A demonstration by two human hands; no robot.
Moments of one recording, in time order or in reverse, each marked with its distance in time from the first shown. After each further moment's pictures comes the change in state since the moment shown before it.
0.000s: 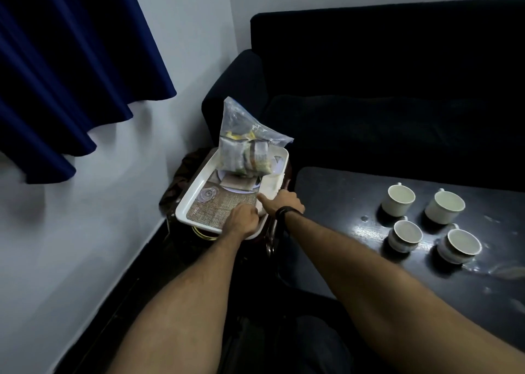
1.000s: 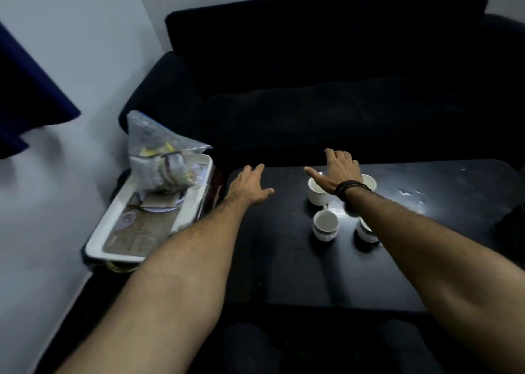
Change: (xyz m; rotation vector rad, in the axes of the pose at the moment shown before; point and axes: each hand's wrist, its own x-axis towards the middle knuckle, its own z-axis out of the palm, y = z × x) left_hand 0.036 0.225 0.046 0.278 -0.135 0.287; right_hand 0.059 0.241 -0.219 -0.301 0.369 -0.109
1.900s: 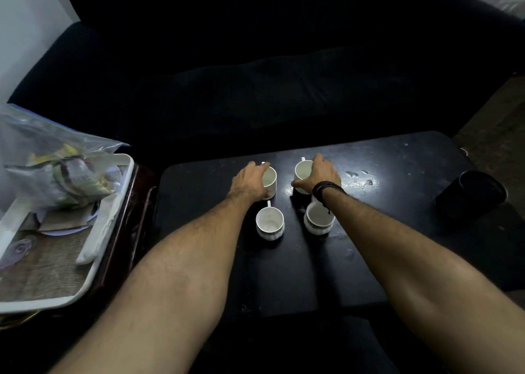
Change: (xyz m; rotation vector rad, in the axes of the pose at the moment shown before) left_hand 0.066 0.125 0.086 -0.004 -0.103 0.193; right_hand 0.016 0.116 0.053 0.212 -0.087 0.421
